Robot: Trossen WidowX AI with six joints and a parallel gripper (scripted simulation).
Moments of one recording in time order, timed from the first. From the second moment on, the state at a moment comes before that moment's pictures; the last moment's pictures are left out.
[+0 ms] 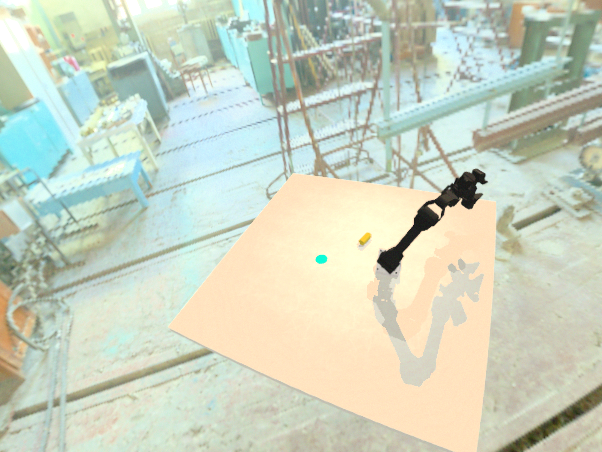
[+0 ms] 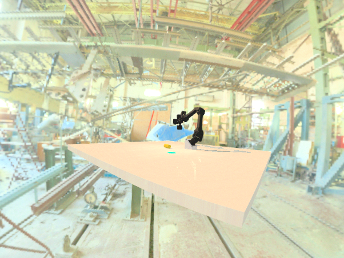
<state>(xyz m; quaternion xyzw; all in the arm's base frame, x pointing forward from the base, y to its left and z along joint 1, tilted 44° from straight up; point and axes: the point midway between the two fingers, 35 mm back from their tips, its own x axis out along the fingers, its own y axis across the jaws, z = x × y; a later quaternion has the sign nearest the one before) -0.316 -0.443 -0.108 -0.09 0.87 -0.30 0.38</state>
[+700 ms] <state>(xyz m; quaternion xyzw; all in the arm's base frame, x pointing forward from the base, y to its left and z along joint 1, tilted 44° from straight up) -0.084 -0.452 -0.131 -0.22 0.78 0.03 0.59</state>
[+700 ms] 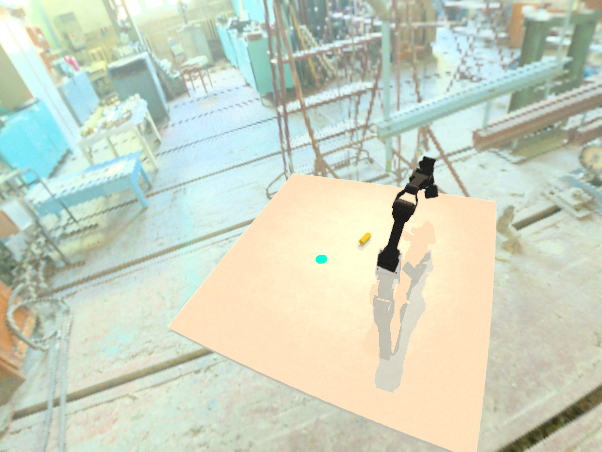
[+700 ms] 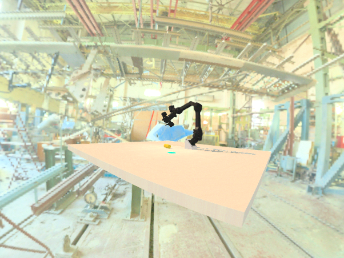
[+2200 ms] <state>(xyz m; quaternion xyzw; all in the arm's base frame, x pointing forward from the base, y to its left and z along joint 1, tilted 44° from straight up) 0.183 -0.167 -0.015 -0.19 0.38 0.61 0.67</state>
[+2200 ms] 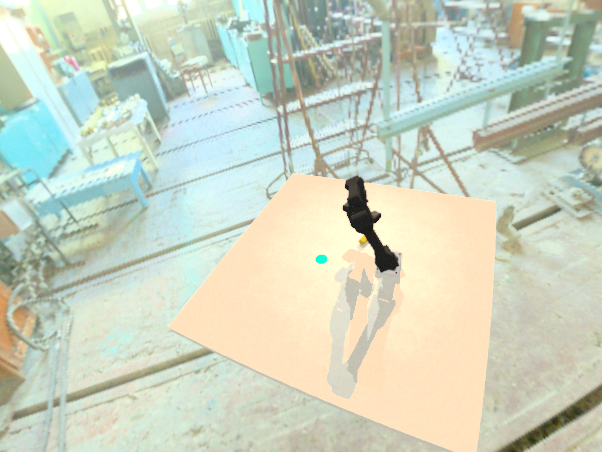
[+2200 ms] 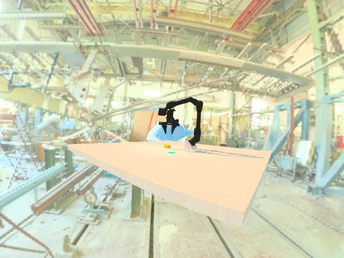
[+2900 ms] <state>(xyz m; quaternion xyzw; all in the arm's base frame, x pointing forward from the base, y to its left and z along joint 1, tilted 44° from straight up) 0.179 -0.090 -0.093 -0.19 0.37 0.62 0.67</state>
